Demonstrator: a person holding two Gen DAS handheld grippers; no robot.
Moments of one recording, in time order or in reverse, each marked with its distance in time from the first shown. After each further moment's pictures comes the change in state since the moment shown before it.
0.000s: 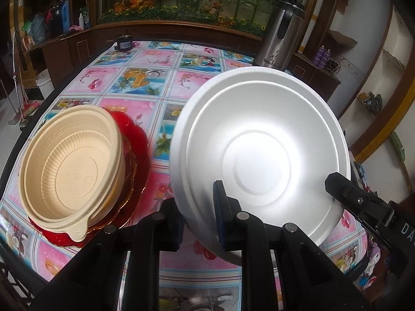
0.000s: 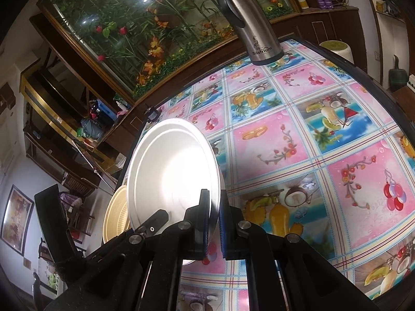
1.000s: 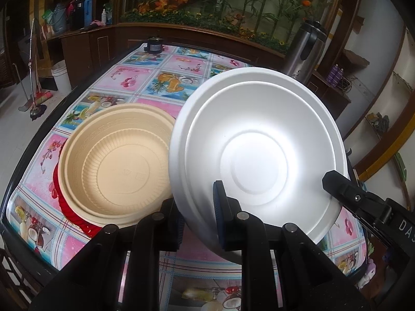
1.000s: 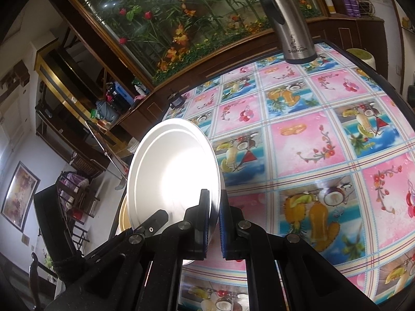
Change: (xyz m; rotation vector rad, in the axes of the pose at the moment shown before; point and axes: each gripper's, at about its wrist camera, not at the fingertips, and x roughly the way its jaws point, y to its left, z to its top) left arm -0.024 0.054 -0.003 -0.096 -0.042 0.035; right arm 0.015 0.054 -0.008 -0.107 0.043 0.064
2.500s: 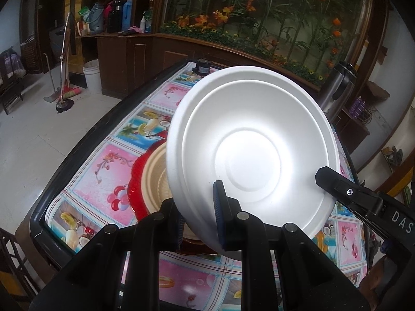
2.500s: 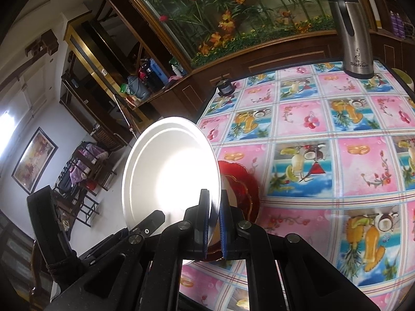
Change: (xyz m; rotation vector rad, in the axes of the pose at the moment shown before) left arm -0.043 0.080 0.017 -0.123 -0.088 0.103; right arm 0.039 0.093 0.012 -0.161 0.074 0.128
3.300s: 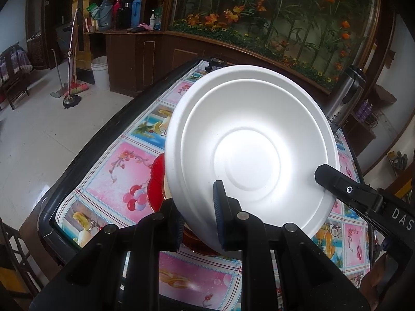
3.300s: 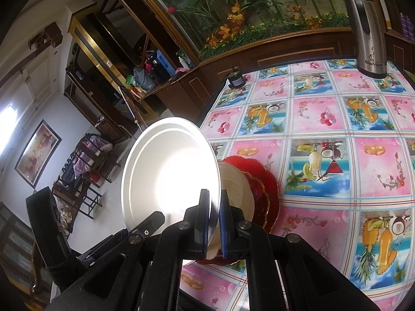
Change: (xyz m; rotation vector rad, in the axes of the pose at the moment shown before) left arm -0.001 0.019 0.002 -0.023 0.010 0.034; right arm 0.021 0.020 0.001 -0.026 0.040 0.024
